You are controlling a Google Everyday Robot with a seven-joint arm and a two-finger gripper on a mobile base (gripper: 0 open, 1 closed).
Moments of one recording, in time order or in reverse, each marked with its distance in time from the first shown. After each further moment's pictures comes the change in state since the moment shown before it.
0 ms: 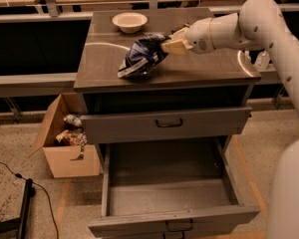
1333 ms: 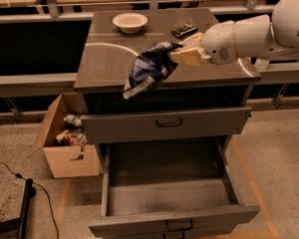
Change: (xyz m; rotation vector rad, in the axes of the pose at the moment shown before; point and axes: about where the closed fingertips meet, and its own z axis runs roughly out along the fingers) arm -0.024 0.100 -0.068 -0.057 -0.004 -0.017
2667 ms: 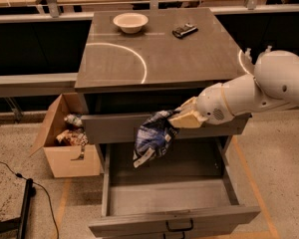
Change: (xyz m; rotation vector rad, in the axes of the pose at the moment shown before) arm 0.128 0.111 0.016 -0.126 0.258 0.152
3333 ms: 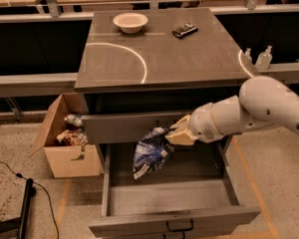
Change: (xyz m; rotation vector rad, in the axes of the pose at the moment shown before) arm 0.044 0.004 0.040 0.029 0.051 0.009
